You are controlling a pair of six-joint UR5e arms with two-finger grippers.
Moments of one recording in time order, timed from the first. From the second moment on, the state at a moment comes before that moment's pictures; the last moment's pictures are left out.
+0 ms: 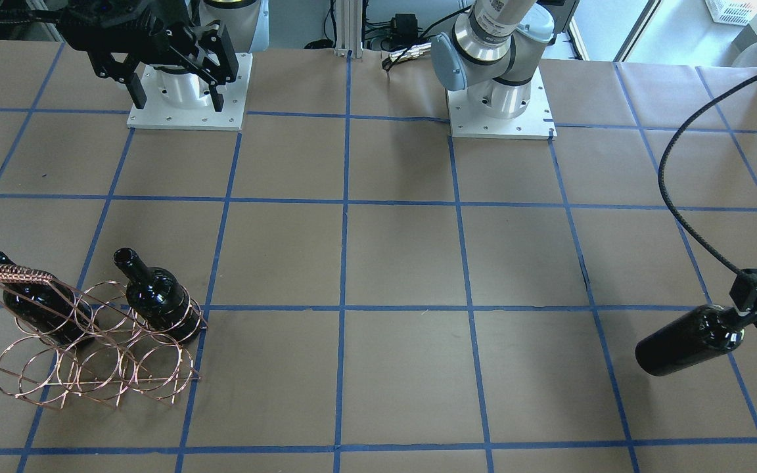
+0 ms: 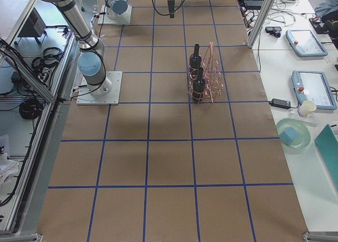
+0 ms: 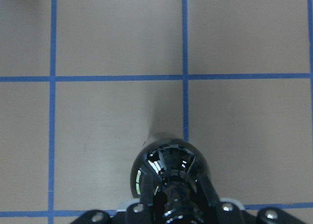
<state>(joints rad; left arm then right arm) -1.13 -1.88 -1.39 -1.28 1.45 0.42 1.68 -1.68 1.54 -1.52 -1.59 0.12</state>
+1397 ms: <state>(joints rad) -1.69 -1.64 -1.75 -1.22 1.48 -0.18 1.68 -1.68 1.54 -1.52 -1.59 0.12</state>
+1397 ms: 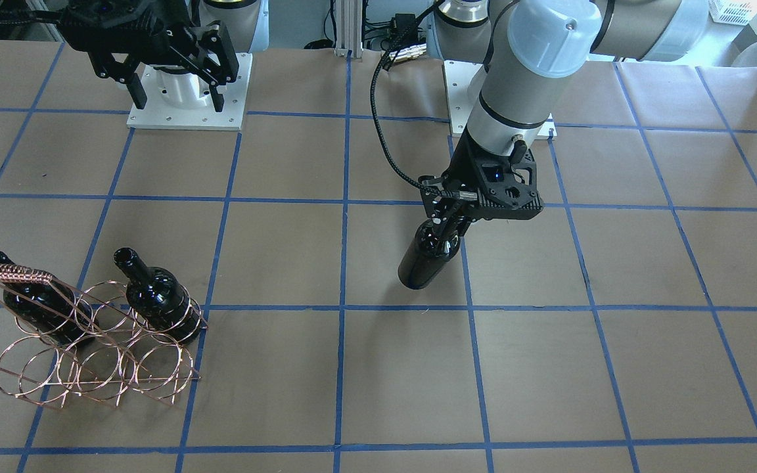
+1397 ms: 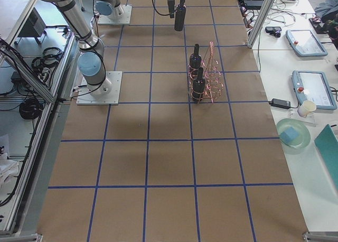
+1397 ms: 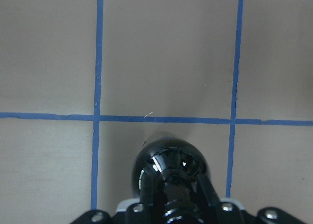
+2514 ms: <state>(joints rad) -1.76 -1.63 -1.81 -1.20 1.54 -0.23 1.68 -1.68 1.54 -1.52 -1.59 0.12</state>
